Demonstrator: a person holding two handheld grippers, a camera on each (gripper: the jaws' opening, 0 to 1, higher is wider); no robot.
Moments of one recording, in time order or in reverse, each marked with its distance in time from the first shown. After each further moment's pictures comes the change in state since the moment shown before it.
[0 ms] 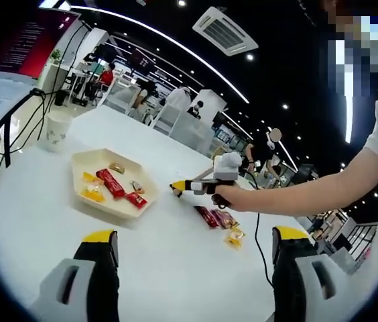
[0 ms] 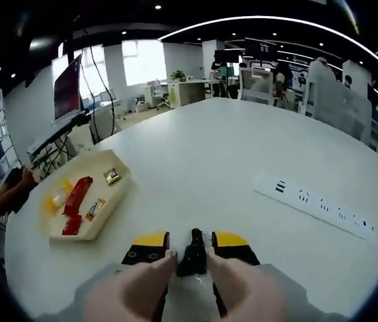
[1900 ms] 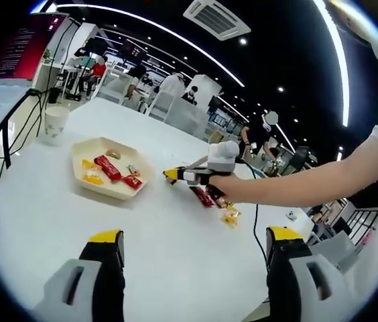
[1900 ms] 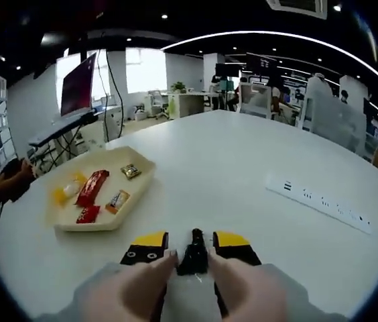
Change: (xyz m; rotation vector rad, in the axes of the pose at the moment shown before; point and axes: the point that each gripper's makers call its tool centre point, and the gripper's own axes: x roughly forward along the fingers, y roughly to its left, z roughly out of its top) left arm -0.019 -0.013 -0.020 0.053 0.079 -0.011; right arm -0.016 0.038 -0.014 -0.093 -0.070 -0.020
